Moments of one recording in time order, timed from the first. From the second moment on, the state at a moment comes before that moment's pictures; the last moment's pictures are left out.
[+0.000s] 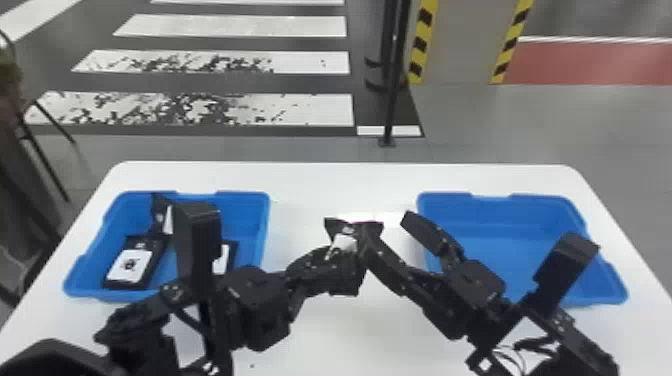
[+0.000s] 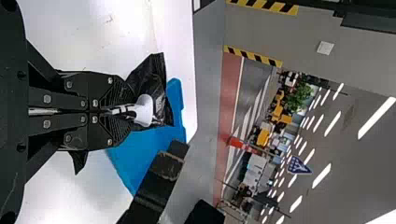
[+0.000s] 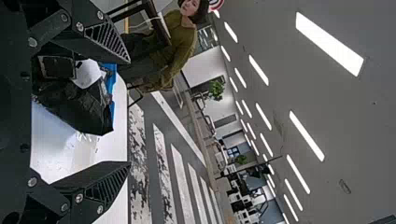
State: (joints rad) left arm 0.36 0.17 -0.10 -2.40 0.33 0.87 -0.46; right arm 0.41 -0.21 0.17 -2.15 -0.50 0.25 0.38
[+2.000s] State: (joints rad) left arm 0.47 0.13 0.07 -2.41 0.39 0.79 -0.45; right arm 0.06 -0.27 -0.13 -1.71 -0.39 0.29 0.39
